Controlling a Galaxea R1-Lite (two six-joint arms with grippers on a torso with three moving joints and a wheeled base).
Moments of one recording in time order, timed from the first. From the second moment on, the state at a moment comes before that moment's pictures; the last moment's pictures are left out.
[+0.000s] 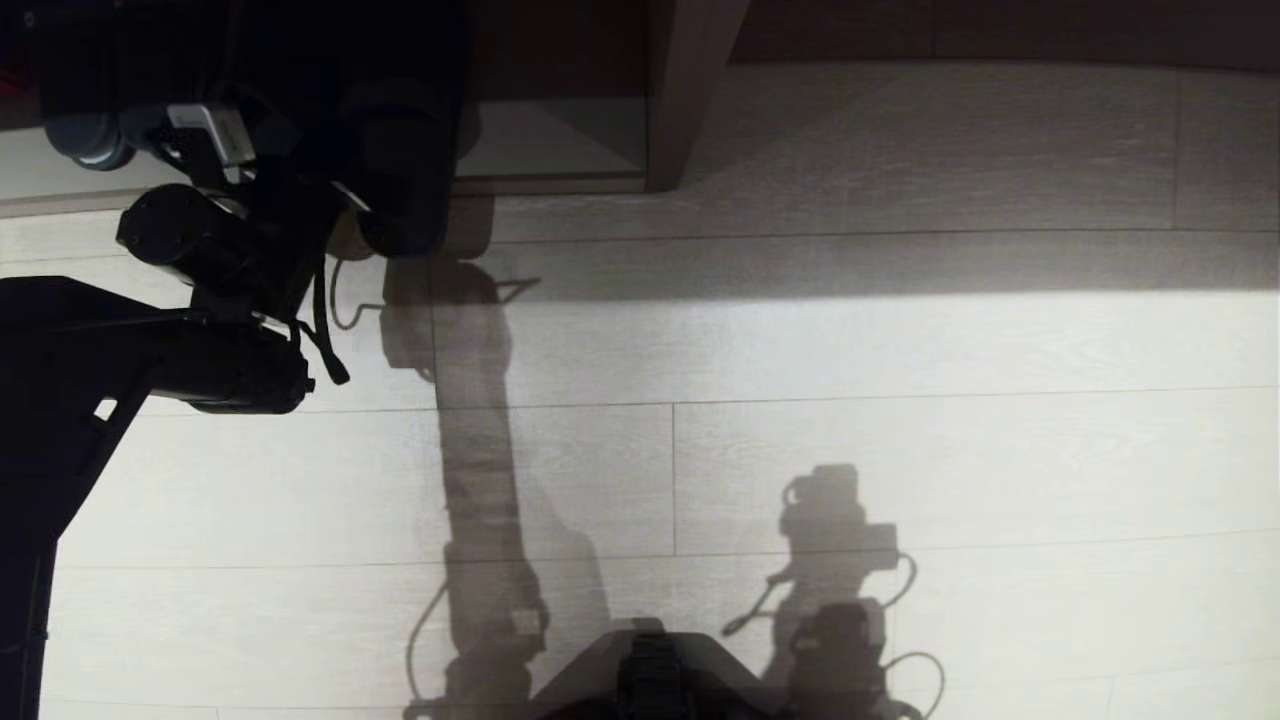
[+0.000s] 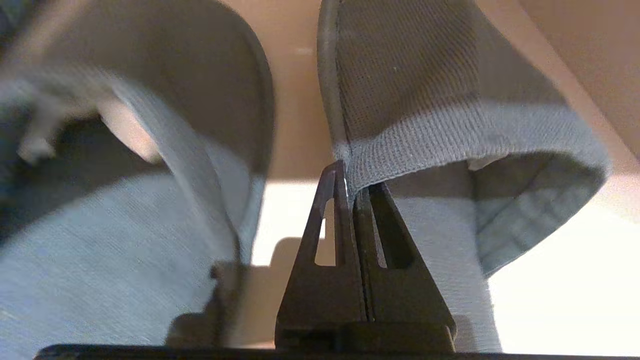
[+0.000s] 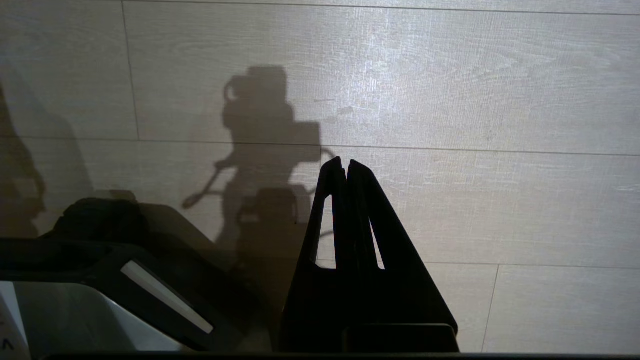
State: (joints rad) left arm 0.00 2.23 -1.60 -1.52 -0.25 -0.22; right arm 0.00 0.00 0.00 0.00 0.01 0.00
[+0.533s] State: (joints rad) left arm 0.02 2.20 -1.52 -1.52 -0.26 -0.23; right arm 0.00 0.00 0.00 0.00 0.01 0.00
